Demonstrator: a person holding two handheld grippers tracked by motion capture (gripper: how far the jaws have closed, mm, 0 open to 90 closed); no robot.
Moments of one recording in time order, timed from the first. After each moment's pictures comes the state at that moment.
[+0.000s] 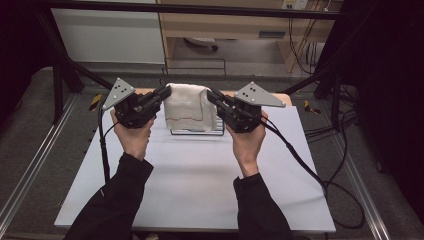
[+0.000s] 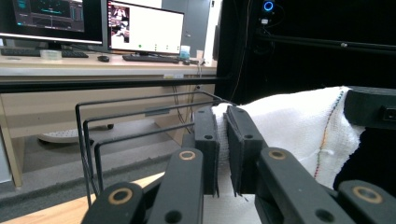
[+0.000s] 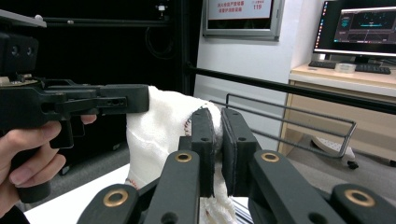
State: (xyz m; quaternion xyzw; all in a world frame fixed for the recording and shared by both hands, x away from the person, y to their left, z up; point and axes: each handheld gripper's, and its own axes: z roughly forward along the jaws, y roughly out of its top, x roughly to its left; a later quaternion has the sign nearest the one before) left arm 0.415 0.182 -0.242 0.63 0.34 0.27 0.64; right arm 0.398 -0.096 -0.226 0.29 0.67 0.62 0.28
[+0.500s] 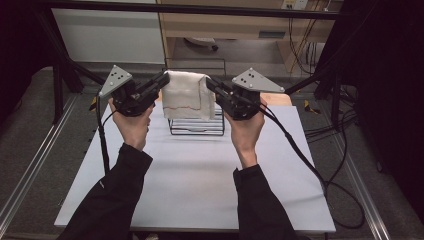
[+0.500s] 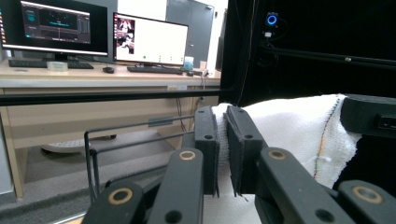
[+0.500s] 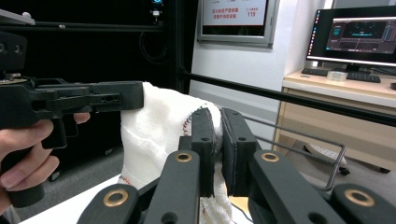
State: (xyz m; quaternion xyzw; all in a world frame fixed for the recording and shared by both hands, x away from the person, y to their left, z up) left arm 0.428 0.183 -0.221 0.61 0.34 0.28 0.65; right arm 0.414 -0.092 -0.206 0.29 0.66 0.62 0.30
